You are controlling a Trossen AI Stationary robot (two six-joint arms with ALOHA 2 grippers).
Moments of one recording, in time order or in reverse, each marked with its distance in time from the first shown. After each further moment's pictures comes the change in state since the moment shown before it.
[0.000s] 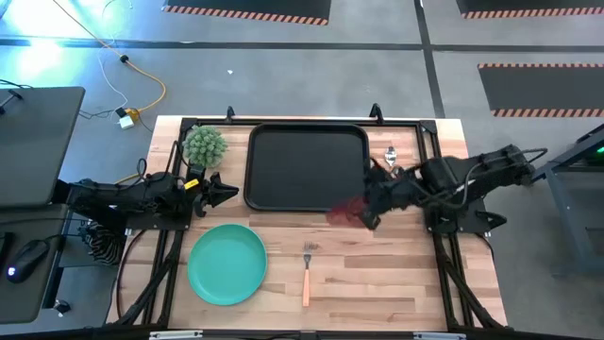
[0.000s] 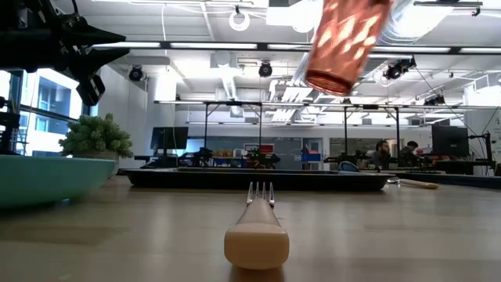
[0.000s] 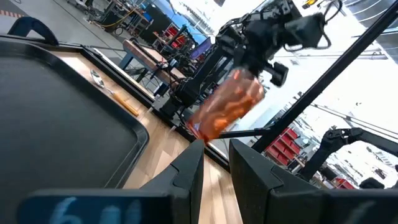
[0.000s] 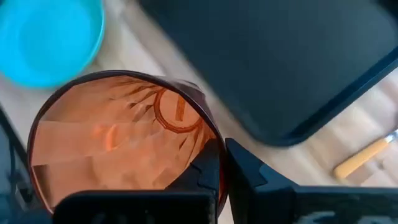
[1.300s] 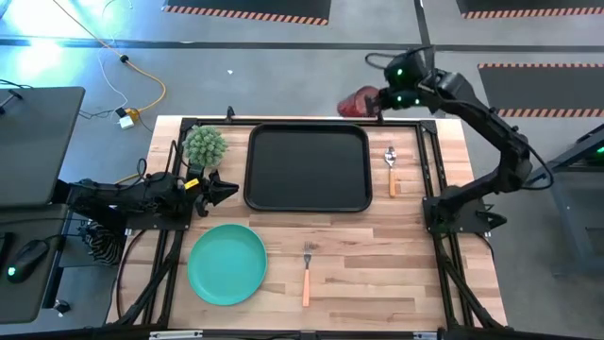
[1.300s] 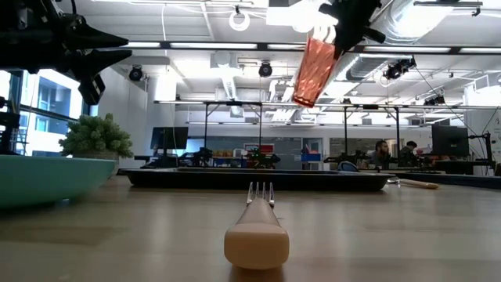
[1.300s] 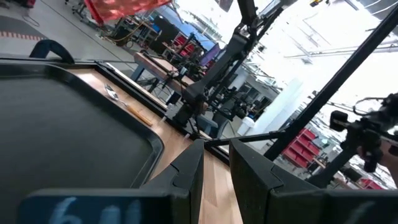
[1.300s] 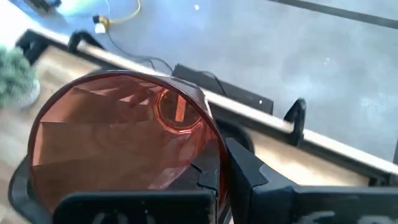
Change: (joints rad) left arm 0.000 0.000 0.000 0.000 -0.049 0.079; right arm -0.999 0.018 0.095 0.237 -0.195 -0.544
